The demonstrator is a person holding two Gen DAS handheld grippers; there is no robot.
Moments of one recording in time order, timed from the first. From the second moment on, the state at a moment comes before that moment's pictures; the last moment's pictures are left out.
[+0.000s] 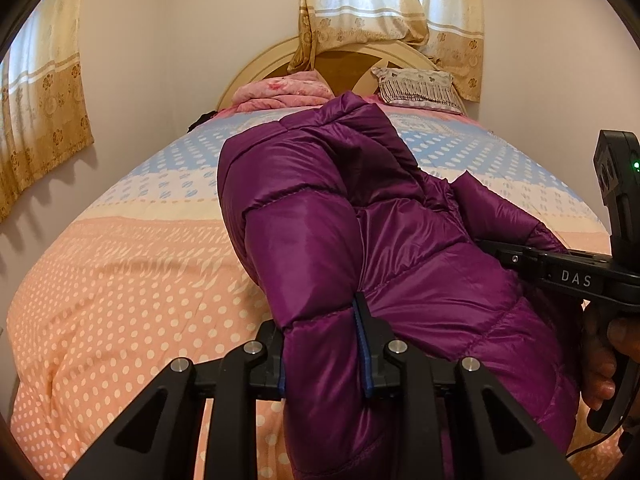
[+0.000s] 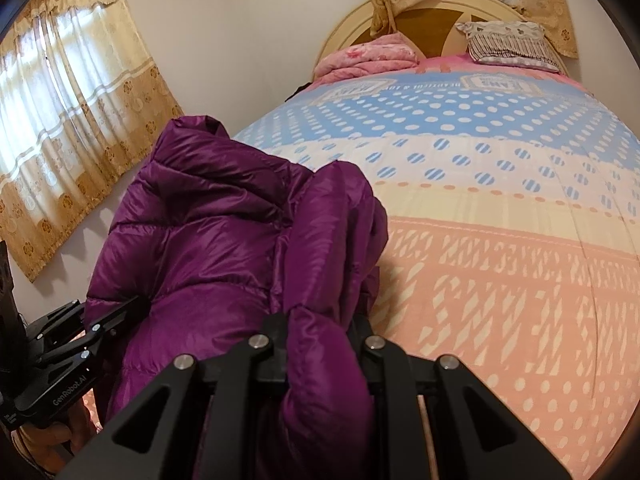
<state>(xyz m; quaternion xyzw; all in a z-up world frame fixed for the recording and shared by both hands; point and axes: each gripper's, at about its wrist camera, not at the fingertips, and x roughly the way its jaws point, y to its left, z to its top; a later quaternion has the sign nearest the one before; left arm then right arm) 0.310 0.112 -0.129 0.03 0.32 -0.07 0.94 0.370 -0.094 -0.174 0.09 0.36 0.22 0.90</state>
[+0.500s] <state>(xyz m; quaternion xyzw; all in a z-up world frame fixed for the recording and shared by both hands) 0.318 0.109 -0.147 0.03 0.35 -0.06 0.93 0.379 -0.091 -0.189 0.09 0.38 0.22 0.89</state>
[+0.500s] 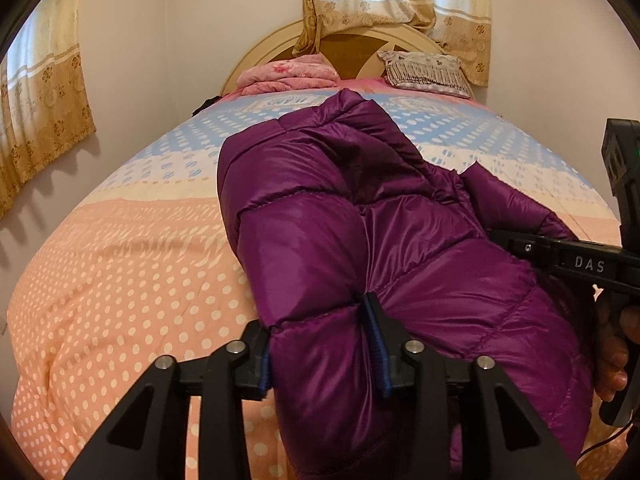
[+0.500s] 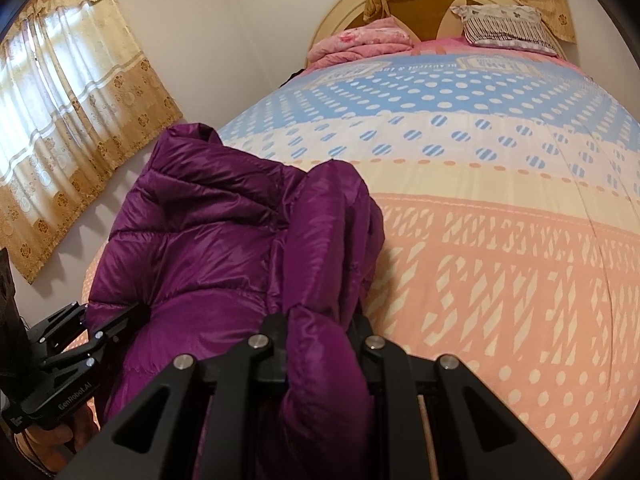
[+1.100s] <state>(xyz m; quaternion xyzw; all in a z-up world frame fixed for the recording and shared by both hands) 0.322 0.116 -0.172 0.01 0.34 -0.01 0.94 0.380 -0.091 -0.210 0.09 0.39 0.20 0.89</state>
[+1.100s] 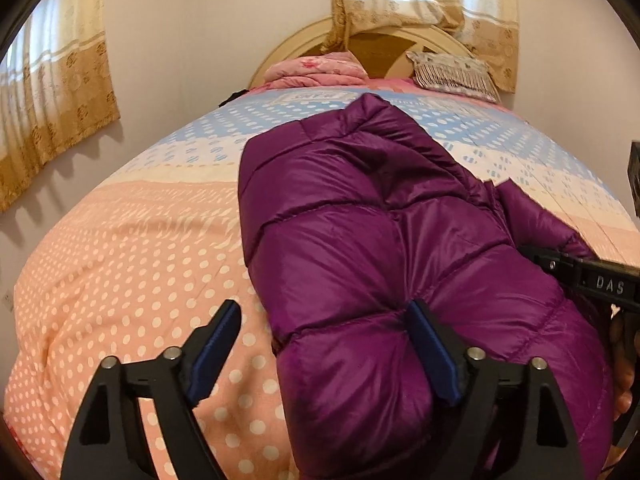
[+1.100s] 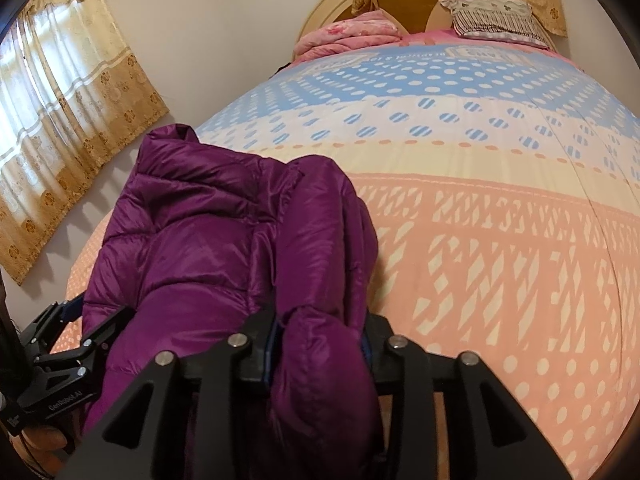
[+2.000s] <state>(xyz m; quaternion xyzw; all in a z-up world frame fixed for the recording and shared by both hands) 0.099 0.133 0.002 -0.04 0.17 0.07 0.98 0.140 -0.121 -0.063 0.02 0.23 0.06 0.97</state>
